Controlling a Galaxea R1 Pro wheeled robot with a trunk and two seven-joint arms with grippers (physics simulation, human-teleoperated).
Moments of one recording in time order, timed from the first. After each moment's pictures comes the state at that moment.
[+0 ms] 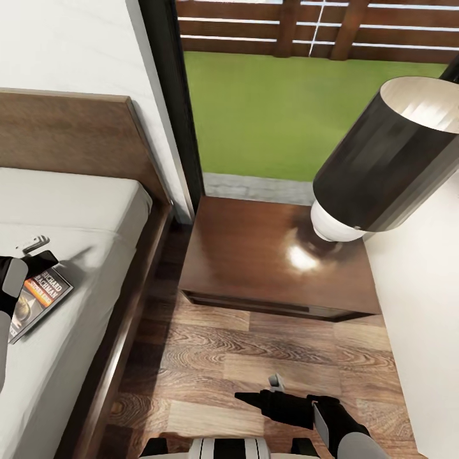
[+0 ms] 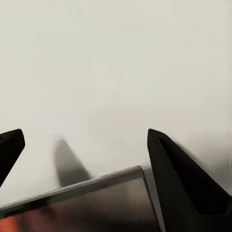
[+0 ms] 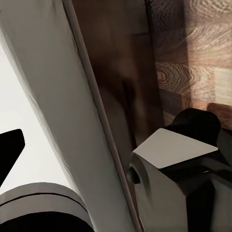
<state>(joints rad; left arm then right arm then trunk) -1.08 0.44 0.37 -0.64 0.26 0.55 0.10 -0.59 0.11 -0.72 -0.34 0.56 0.41 1.23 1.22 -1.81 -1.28</state>
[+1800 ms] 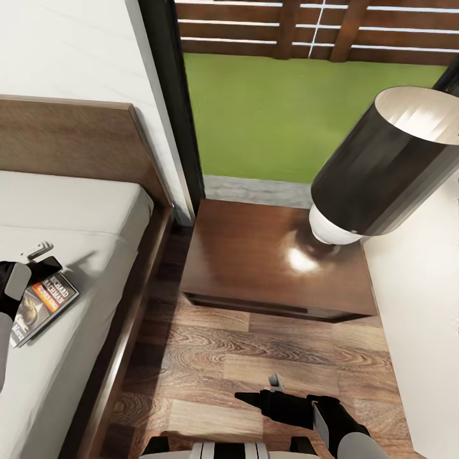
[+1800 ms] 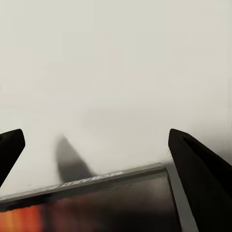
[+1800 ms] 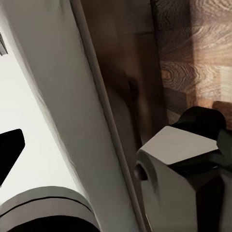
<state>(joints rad) -1.08 0.44 0.37 -0.58 0.29 0.55 0.10 -0.59 0.11 -0.72 -0.34 0.55 0.41 1.23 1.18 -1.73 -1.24</state>
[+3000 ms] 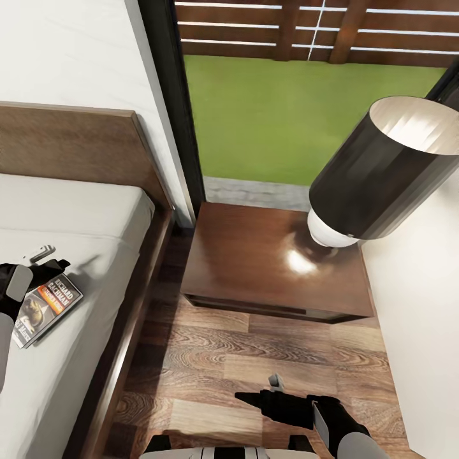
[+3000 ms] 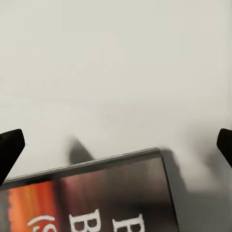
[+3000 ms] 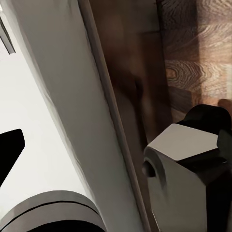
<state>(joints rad) -1.08 0.44 0.37 -0.56 0.30 0.56 0.10 -0.59 0.11 -0.72 -0.34 0.55 0.41 1.23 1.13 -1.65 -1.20</state>
